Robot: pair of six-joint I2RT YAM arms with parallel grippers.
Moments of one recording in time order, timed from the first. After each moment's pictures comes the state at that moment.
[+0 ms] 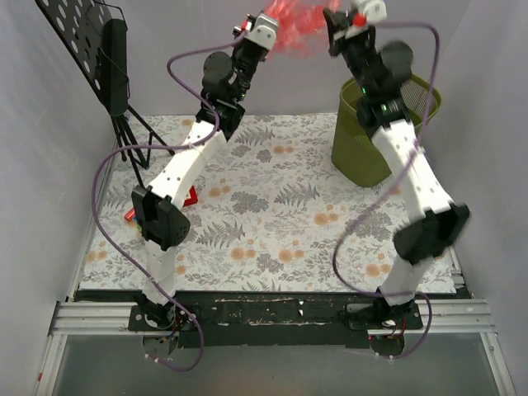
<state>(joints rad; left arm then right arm) -0.50 2.08 2.26 0.27 -0.04 0.43 0.33 1.91 2.19 0.20 -0.19 -0.13</state>
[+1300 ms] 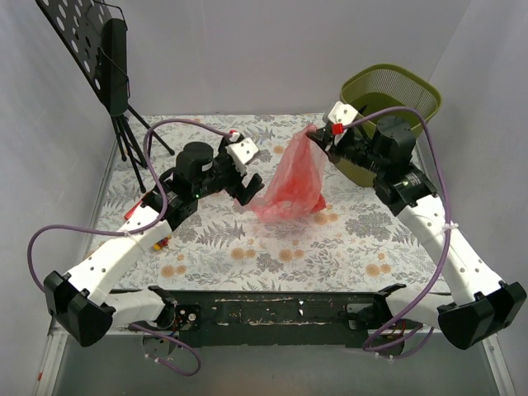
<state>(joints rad) -0.64 1.17 1.10 -0.28 0.23 0.28 0.46 1.13 1.18 -0.13 -0.45 -0.39</state>
